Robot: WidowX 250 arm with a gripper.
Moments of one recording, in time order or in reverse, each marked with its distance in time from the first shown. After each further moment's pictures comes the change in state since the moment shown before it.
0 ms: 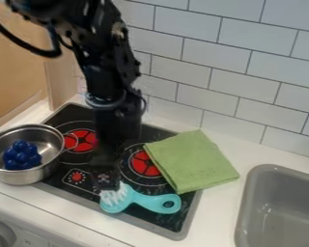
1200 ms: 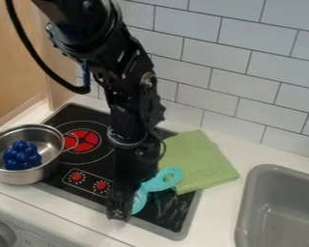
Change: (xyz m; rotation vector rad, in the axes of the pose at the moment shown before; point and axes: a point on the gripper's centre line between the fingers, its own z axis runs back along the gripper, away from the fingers) arm 0.010 -0.018 -0.027 -0.025 0.076 -0.061
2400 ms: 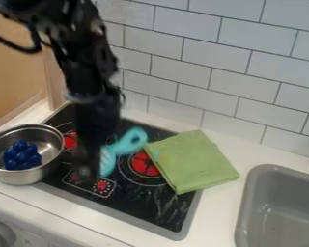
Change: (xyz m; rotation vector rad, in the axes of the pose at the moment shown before) arm -0.045 0.029 0.036 0.017 -0.068 0.171
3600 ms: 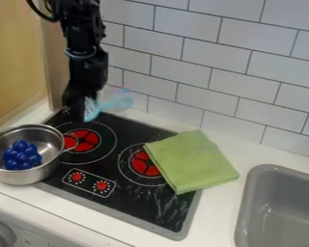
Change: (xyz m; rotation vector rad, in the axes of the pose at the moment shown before) arm -0.017 0.126 -0.023 0.015 0.096 -0.332
